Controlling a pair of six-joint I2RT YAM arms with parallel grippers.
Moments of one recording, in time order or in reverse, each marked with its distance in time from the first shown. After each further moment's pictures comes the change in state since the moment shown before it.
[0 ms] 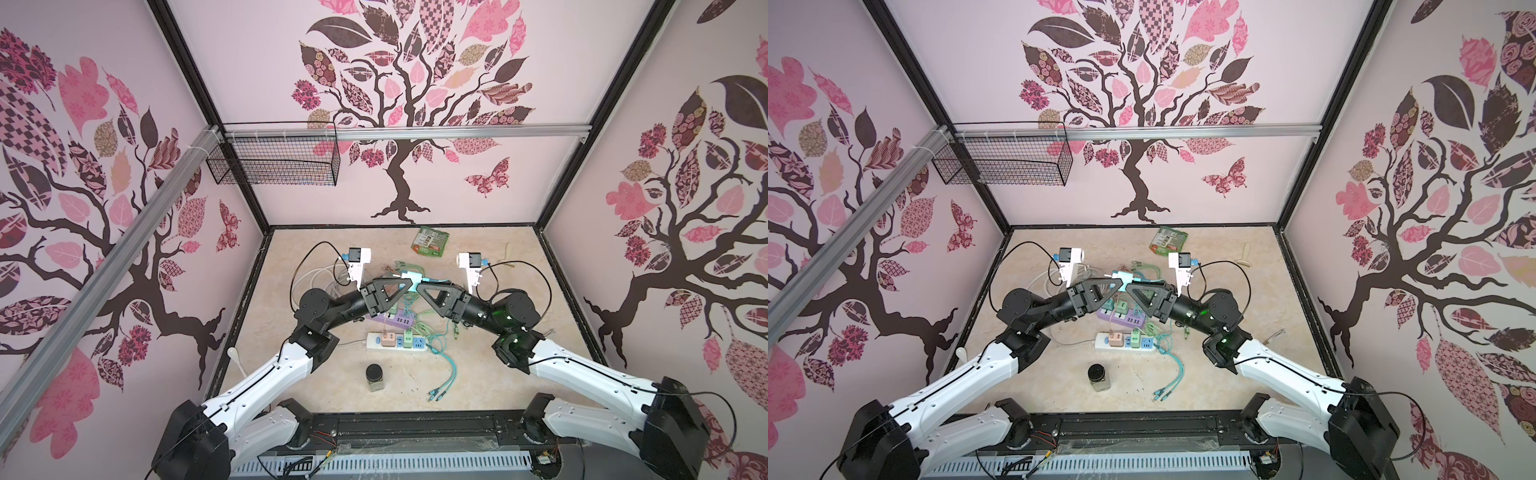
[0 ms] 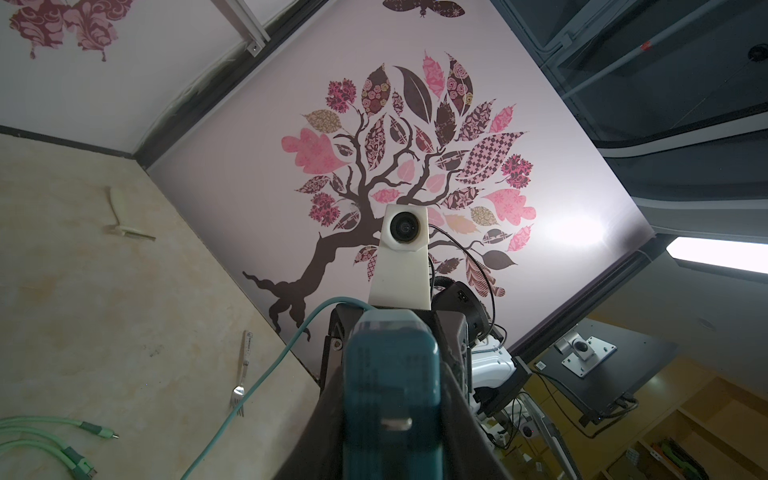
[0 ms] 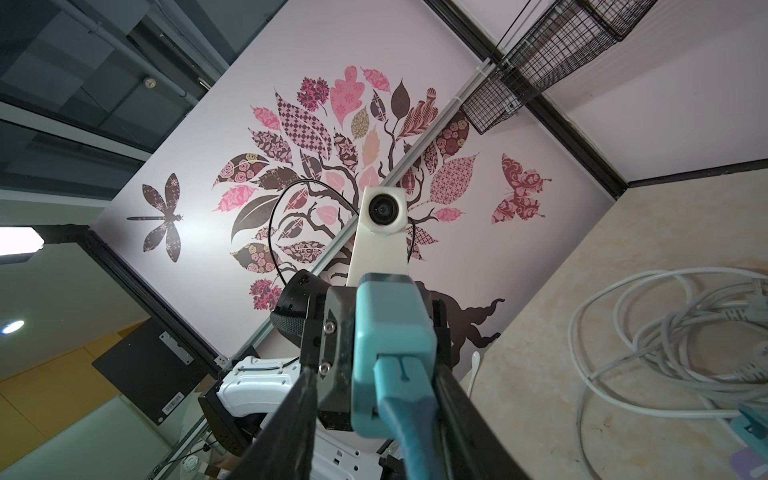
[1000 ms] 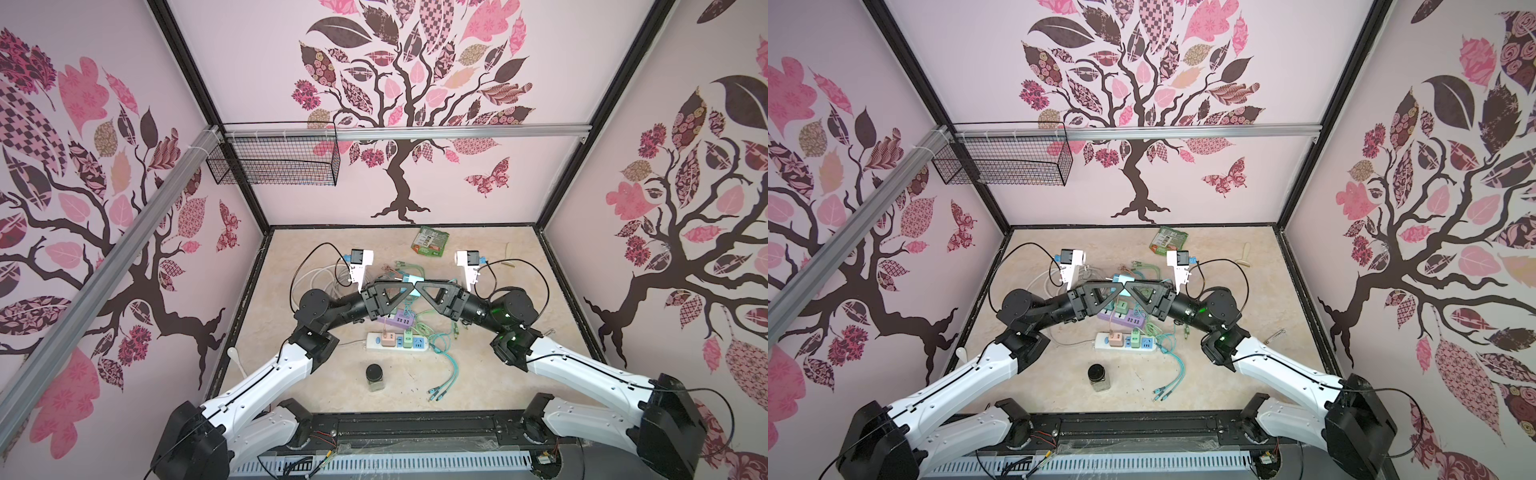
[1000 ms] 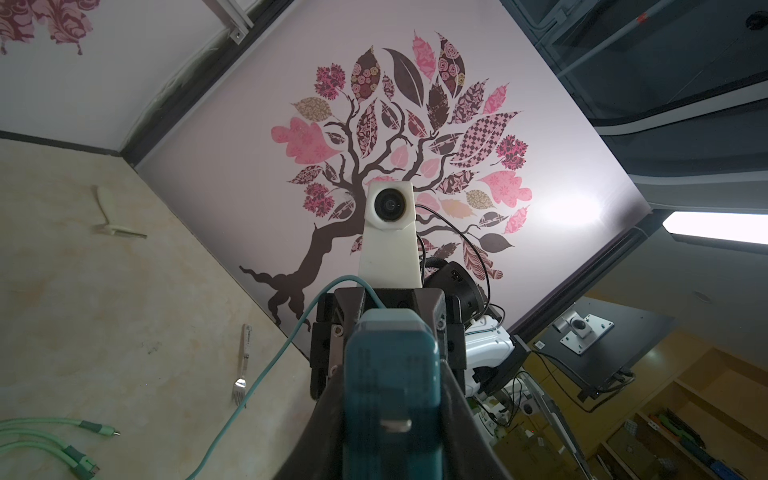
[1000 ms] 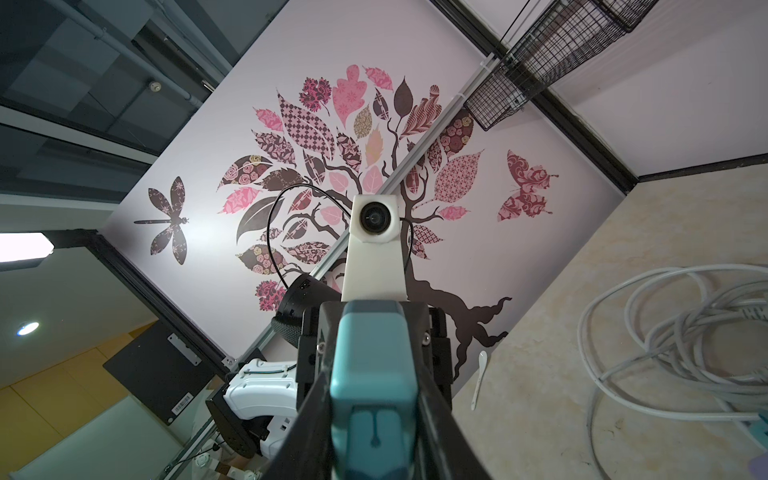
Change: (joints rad) left arm -0.008 -0.014 0.000 -0.020 0.034 0.043; right arm 0.000 0.020 0.017 0.010 -0.014 0.024
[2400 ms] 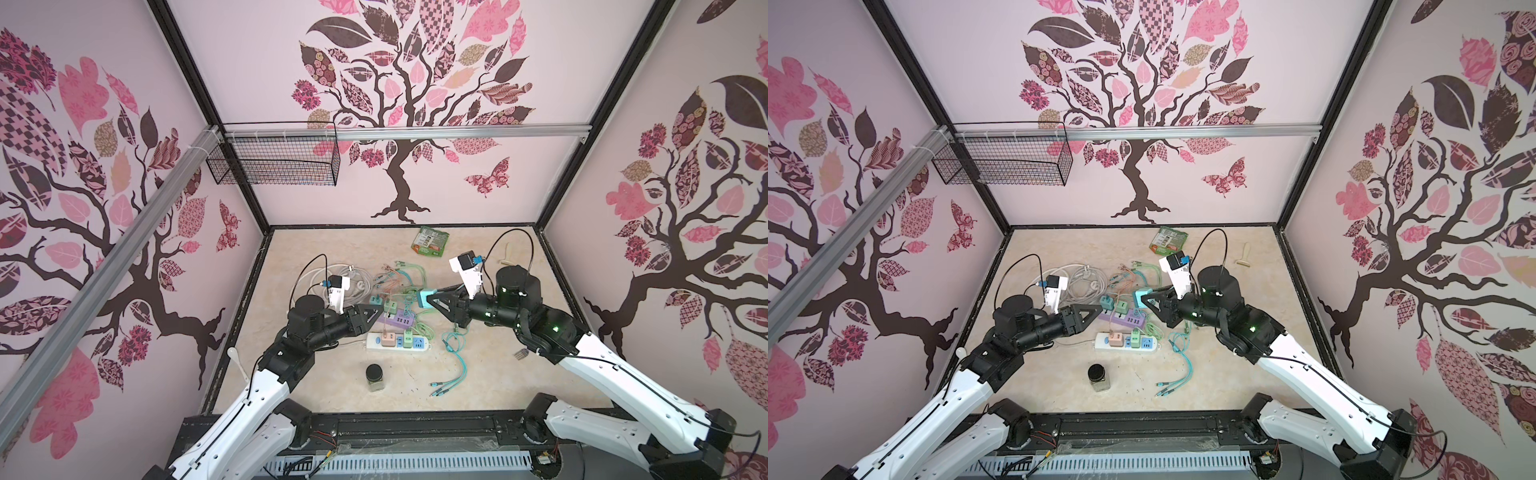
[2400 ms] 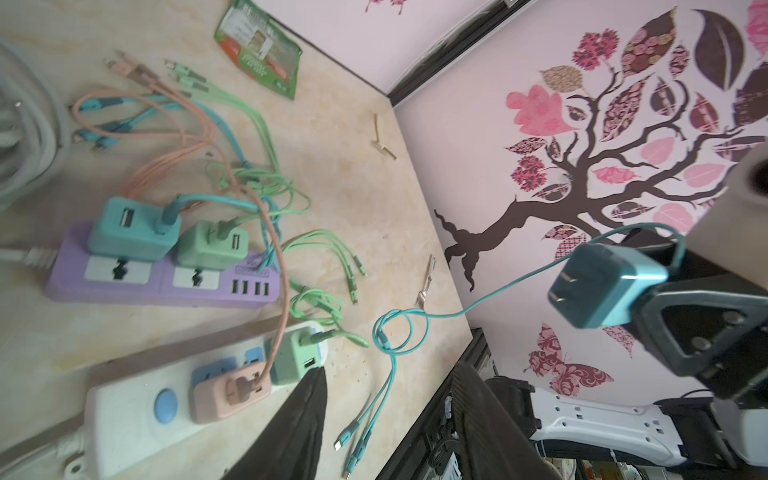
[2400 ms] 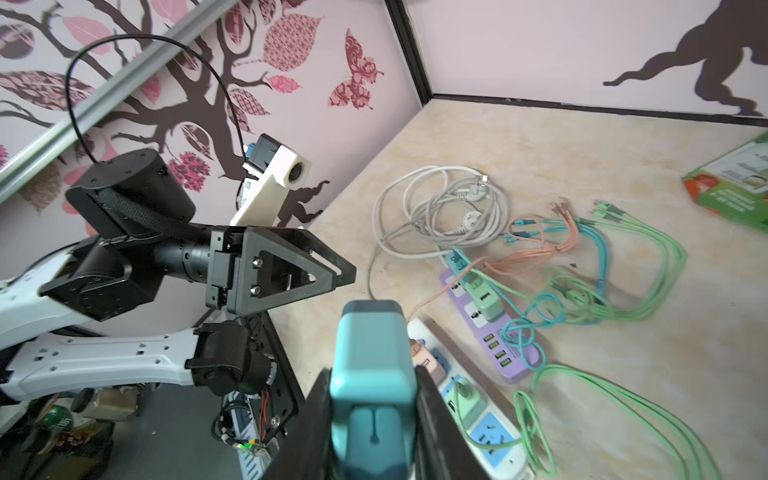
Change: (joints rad) left arm 0.142 -0.270 -0.070 -0.910 -0.217 0.295; right arm -0.028 -0.109 0.384 -1.218 0.162 -0.687
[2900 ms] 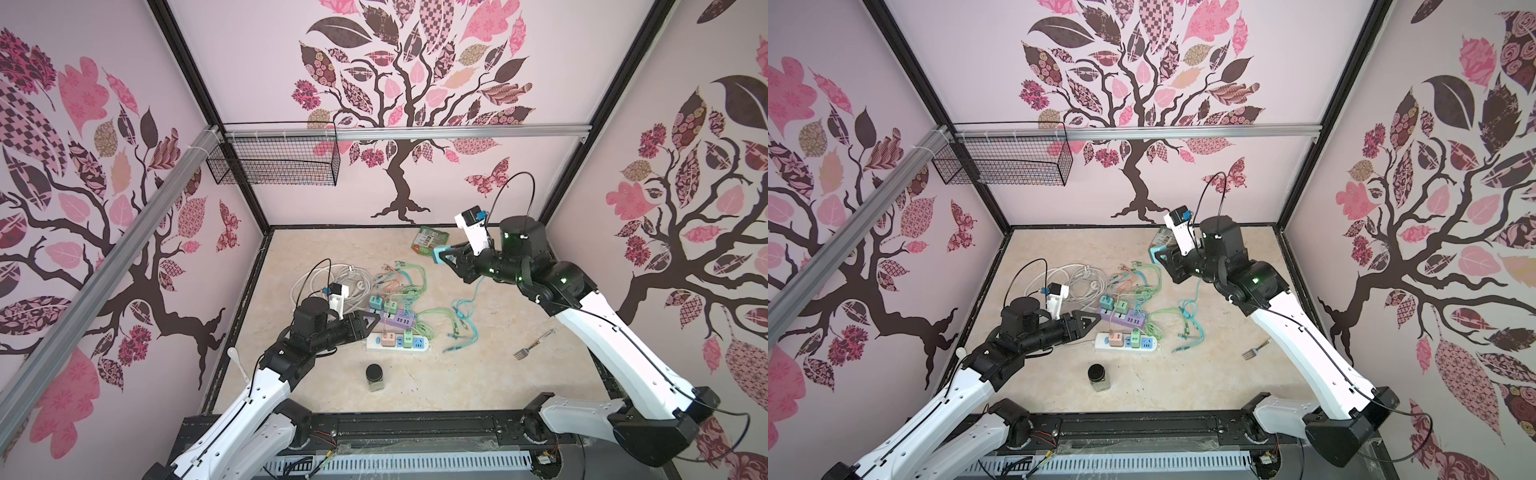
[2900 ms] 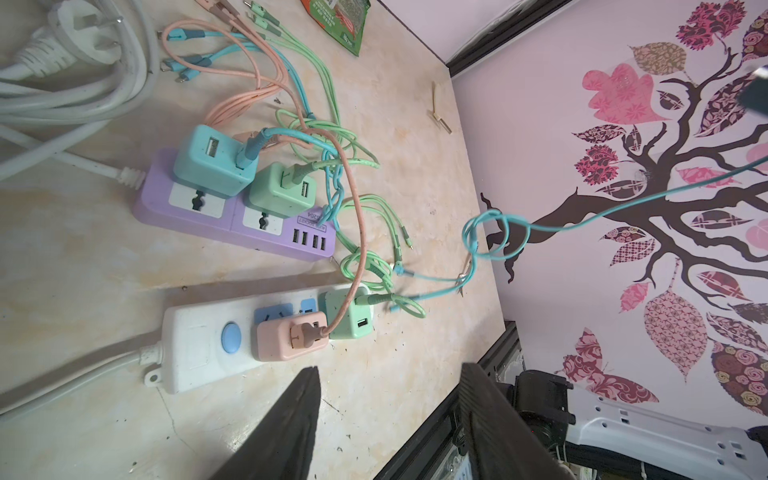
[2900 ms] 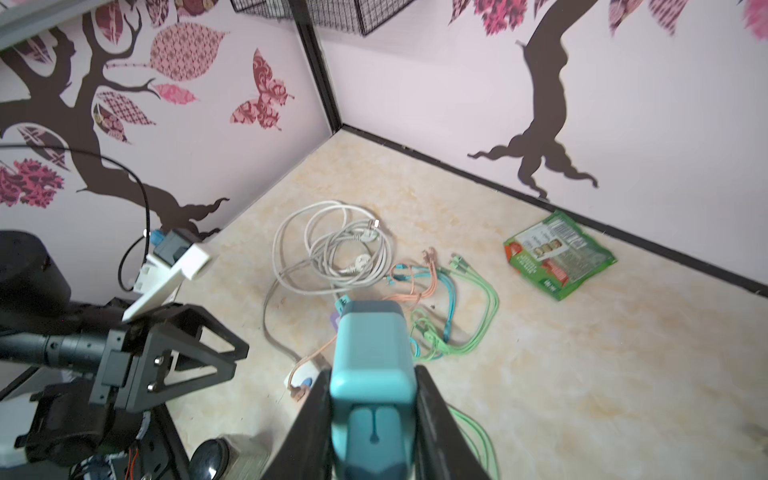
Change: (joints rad) left arm 0.002 0.004 0.000 -0.140 -0.049 0.016; right arm -0.156 0.263 0.500 -0.280 0.101 -0.270
